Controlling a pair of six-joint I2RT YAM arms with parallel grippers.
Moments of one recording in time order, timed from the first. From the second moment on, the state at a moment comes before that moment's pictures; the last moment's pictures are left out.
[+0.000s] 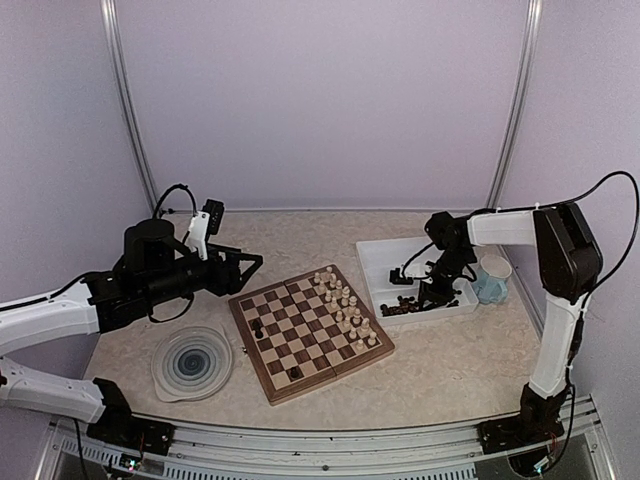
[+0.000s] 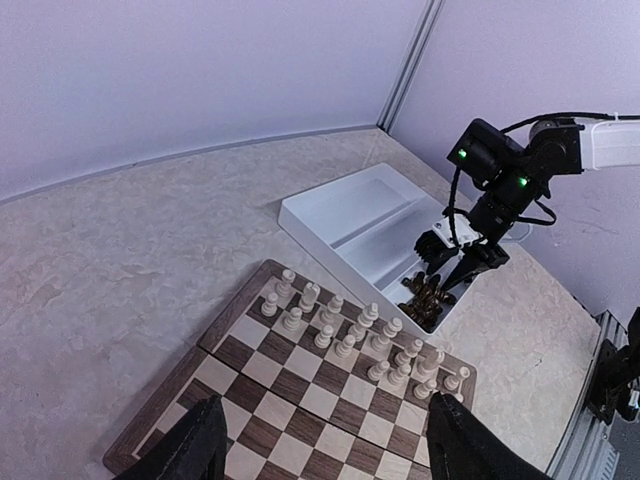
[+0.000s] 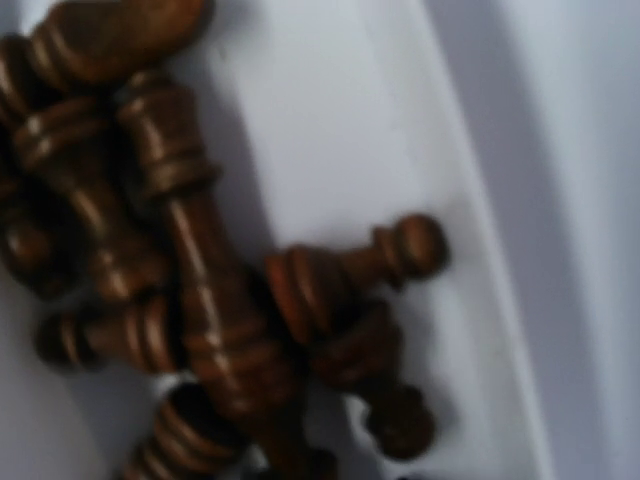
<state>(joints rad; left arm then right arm) -0.75 1.05 0.70 0.09 0.01 -0.28 0.34 1.97 1.33 -0.78 -0.25 -1.02</state>
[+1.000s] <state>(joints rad) -0.78 1.14 0.70 0.21 0.04 -0.29 0.42 1.95 1.34 -0.79 -0.24 -1.06</state>
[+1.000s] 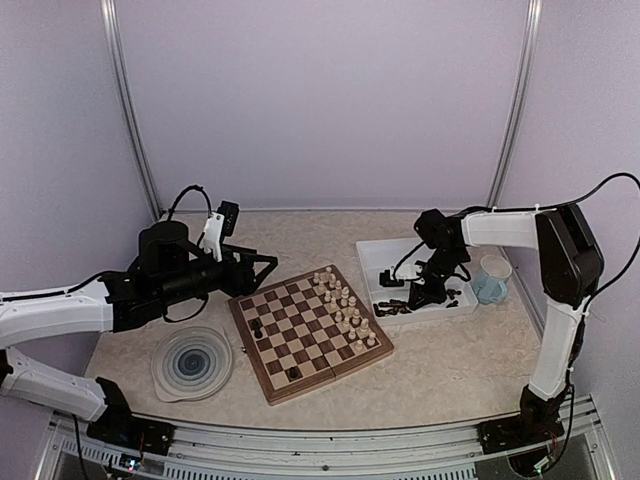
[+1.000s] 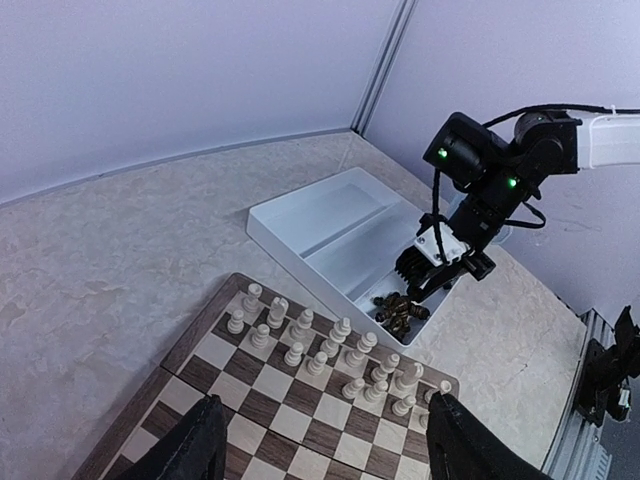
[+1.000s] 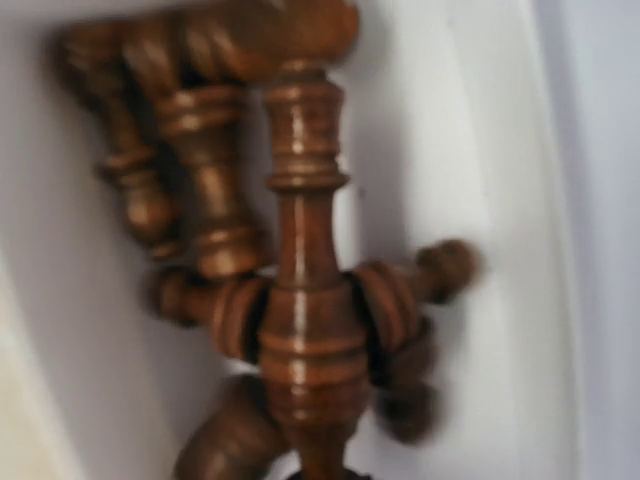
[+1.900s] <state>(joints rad) -0.86 1.86 1.26 0.35 0.24 -0.63 0.30 1.70 1.26 -0.77 -0.47 -0.98</state>
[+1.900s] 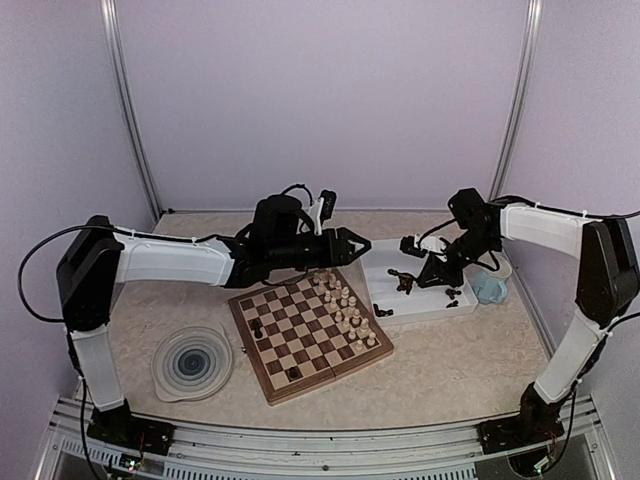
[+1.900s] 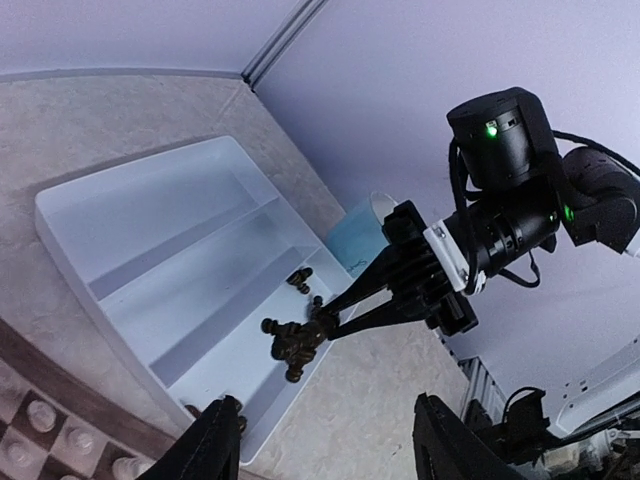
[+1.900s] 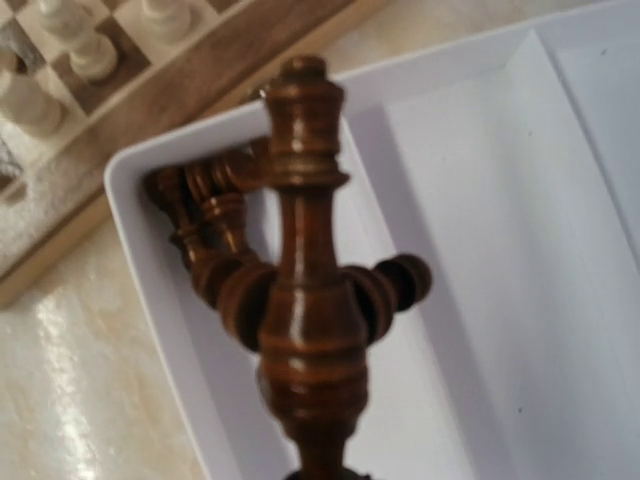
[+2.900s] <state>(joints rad) -0.90 2.22 1.60 0.31 0.35 -0.86 0.29 1.65 1.23 -0.73 -0.52 -0.95</state>
